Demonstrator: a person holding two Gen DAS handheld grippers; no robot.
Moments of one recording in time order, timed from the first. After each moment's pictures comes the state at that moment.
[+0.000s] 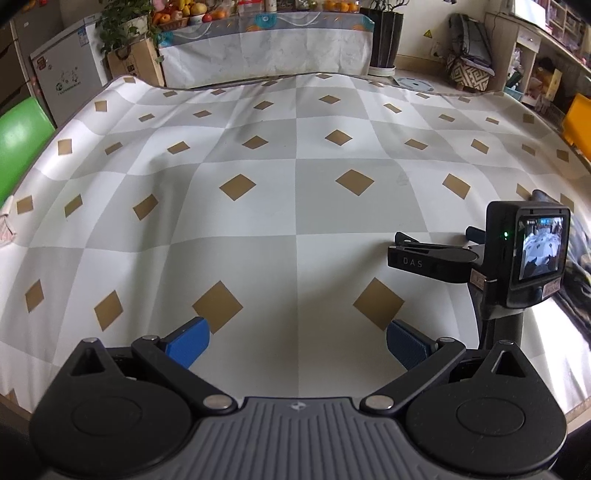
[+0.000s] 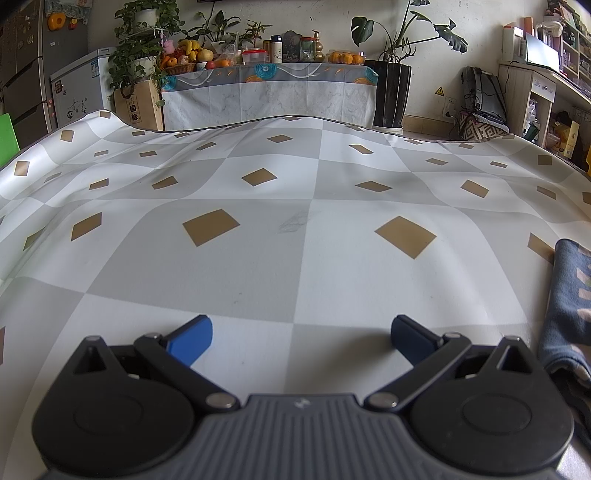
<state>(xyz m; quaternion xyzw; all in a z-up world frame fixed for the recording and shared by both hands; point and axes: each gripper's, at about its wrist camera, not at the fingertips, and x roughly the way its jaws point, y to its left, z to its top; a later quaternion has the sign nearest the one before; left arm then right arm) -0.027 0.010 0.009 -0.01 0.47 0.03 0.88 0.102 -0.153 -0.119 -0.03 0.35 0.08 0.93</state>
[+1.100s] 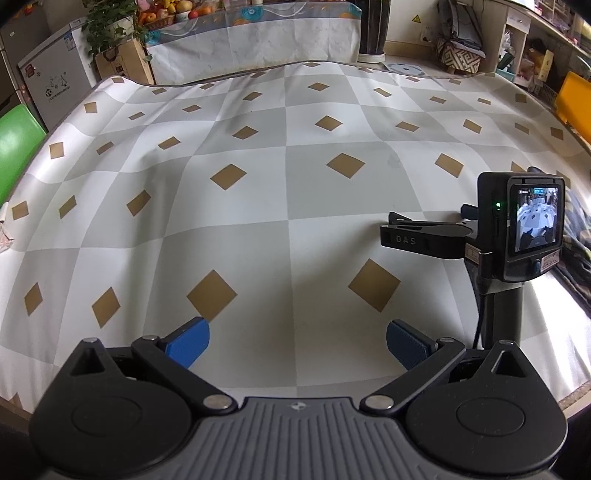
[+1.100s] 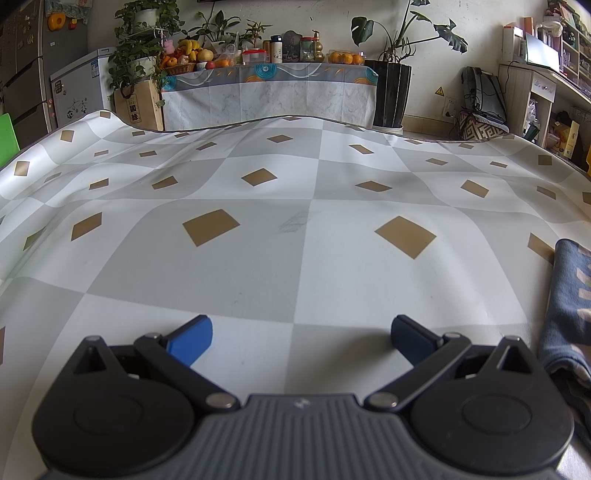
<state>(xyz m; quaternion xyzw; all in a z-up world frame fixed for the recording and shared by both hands) -0.028 0.001 0.002 0.01 0.48 0.02 0.88 0.102 -0.153 -0.119 -0.03 0.35 0.08 0.93</state>
